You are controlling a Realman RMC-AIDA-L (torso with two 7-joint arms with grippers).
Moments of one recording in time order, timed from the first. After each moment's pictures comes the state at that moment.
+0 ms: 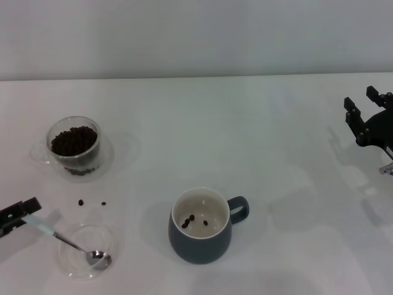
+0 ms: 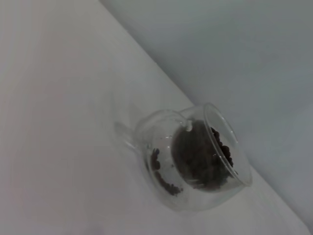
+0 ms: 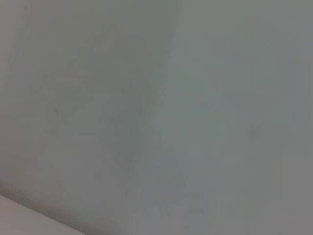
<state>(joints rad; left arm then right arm) -0.19 -2.02 0.76 0.66 1.78 1.36 -2.11 0.38 2.01 -1.84 -0.13 0.19 -1.12 0.08</state>
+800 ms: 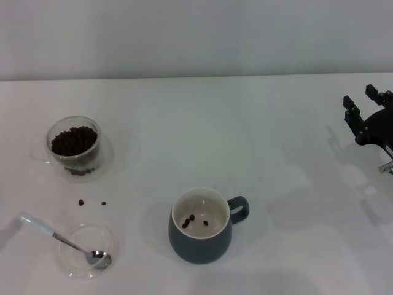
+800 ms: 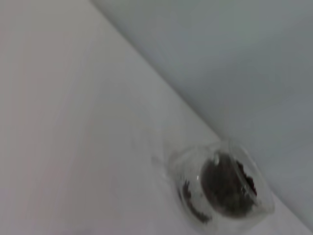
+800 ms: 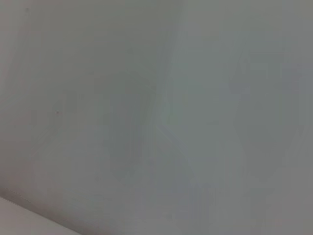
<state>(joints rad) -0.11 -2.02 0.68 0.74 1.77 1.37 -2.07 0.38 2.01 -1.84 -0.13 0.19 -1.13 0.08</state>
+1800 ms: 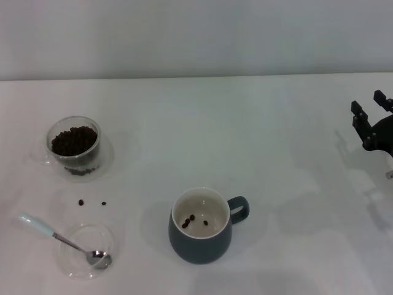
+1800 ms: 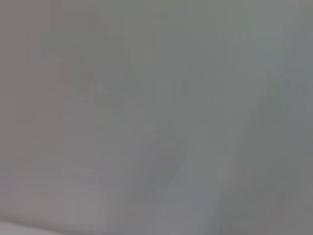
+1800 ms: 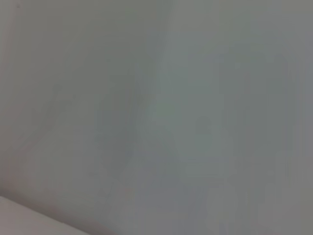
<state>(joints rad) -0.10 -2.08 0.42 0.54 1.43 1.45 -1.13 0.35 2.01 -1.84 -0.14 0.20 -1.13 0.08</state>
